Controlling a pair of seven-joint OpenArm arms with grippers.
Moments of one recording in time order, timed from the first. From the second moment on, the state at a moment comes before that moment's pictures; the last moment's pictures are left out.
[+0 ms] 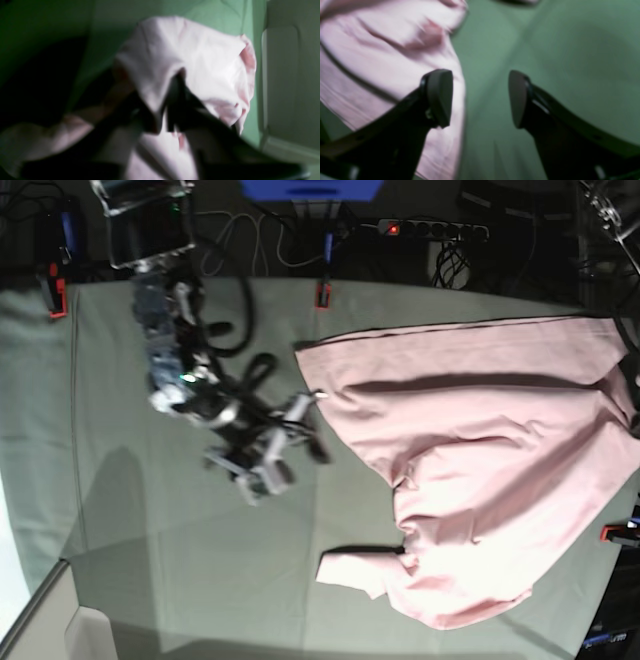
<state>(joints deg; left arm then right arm) -2.9 -30.0 -39.3 60.0 -62.3 0.3 49.7 1.4 0.8 -10.0 83.1 7.4 25.6 -26.5</state>
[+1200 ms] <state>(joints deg) 19.8 -18.5 -53.3 81.1 -62.2 0.0 56.0 25.9 -8.5 -23.1 32.1 7.6 25.5 0.0</state>
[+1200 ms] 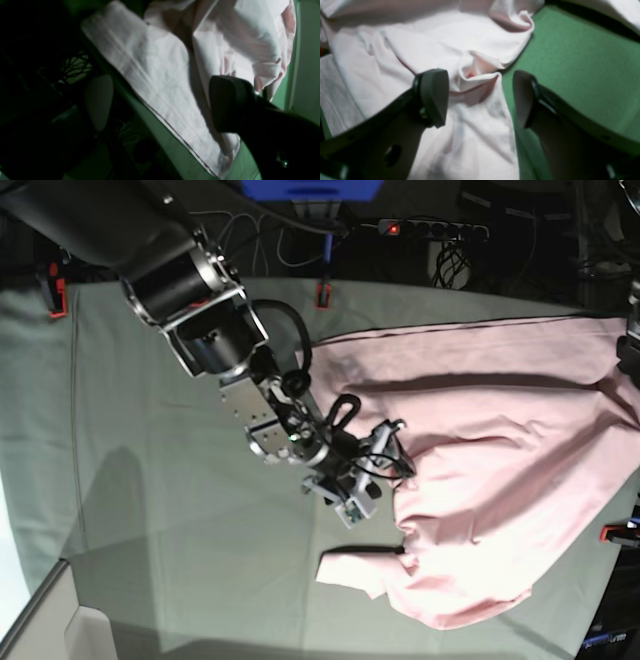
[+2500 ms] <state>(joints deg) 19.3 -17.5 -53.1 81.3 -62.1 0.0 56.0 24.8 -7.5 -31.9 32.5 7.7 25.5 1.1</state>
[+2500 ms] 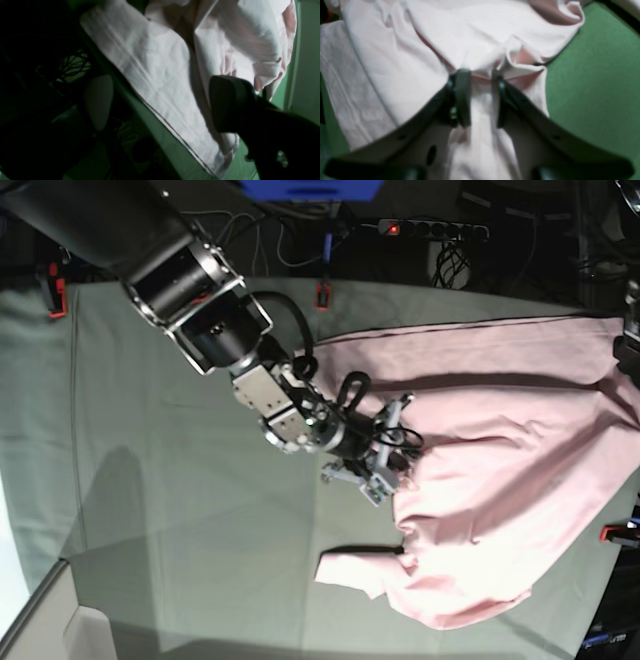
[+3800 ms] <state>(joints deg) 9.4 -16.7 -49.5 71.7 -55.5 0.7 55.5 15.8 -3.8 -19.9 38.7 8.1 25.4 1.0</state>
